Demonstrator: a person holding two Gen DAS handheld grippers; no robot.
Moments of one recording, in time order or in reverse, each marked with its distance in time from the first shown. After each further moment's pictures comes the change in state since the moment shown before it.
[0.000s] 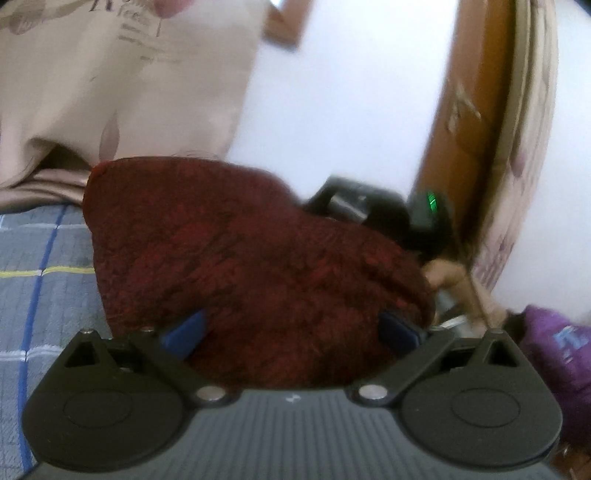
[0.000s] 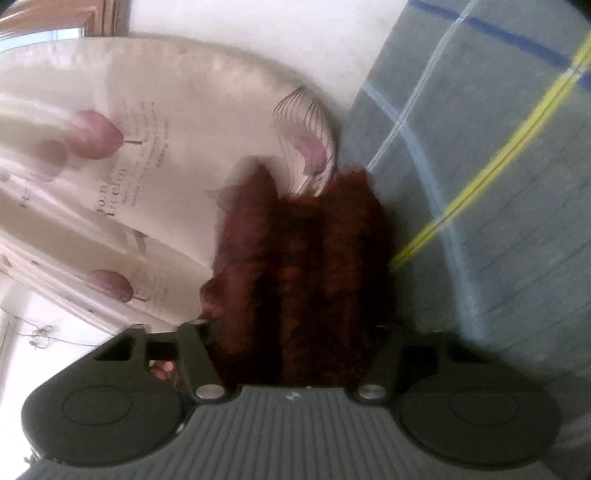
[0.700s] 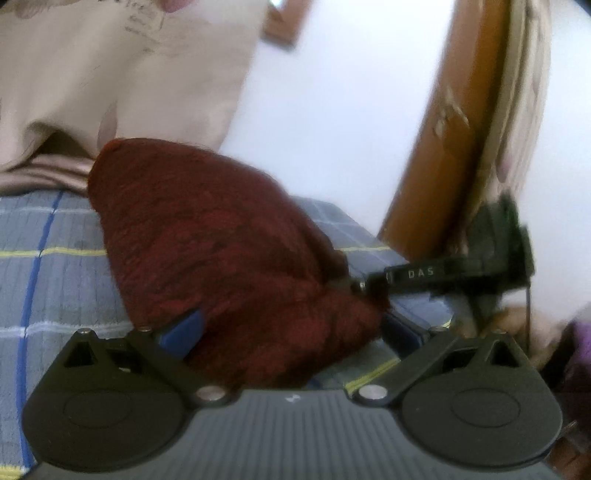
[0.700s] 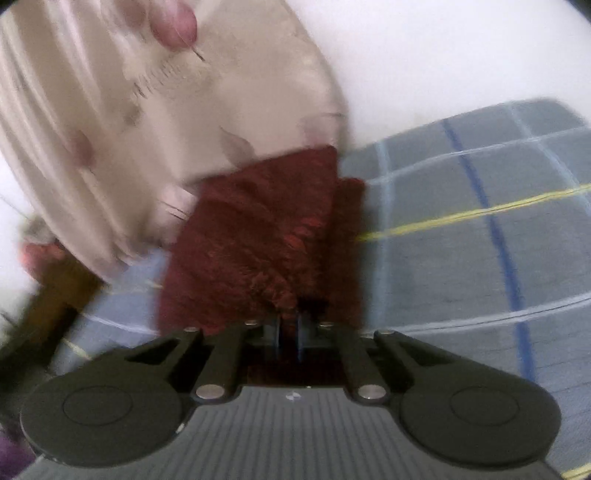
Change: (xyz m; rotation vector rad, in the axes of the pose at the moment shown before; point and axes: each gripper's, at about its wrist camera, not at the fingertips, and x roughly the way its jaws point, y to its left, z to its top) left arm -0.025 0.015 -0.015 -0.059 0.004 -0.063; right arm -0.080 0.074 -0.076 -0.616 0.037 -0.437
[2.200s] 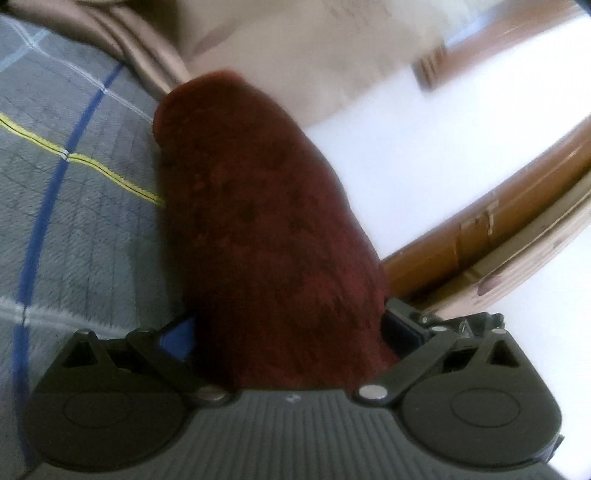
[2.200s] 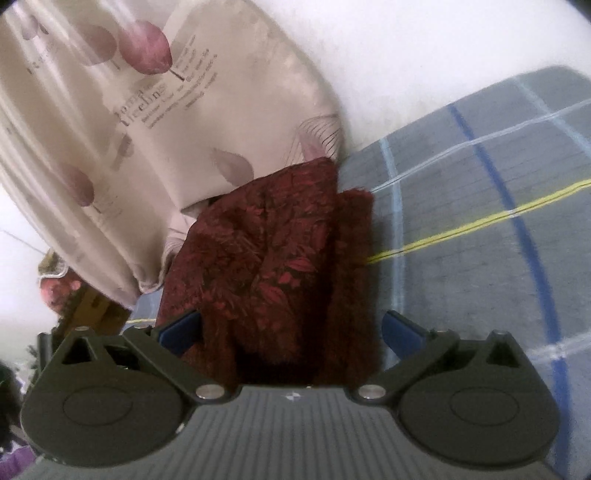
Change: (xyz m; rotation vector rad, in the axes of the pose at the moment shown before) left arm 0.054 0.138 0.034 -0.585 0.112 -0.202; right arm 0.024 -0.020 0.027 0.181 -0.007 0.137
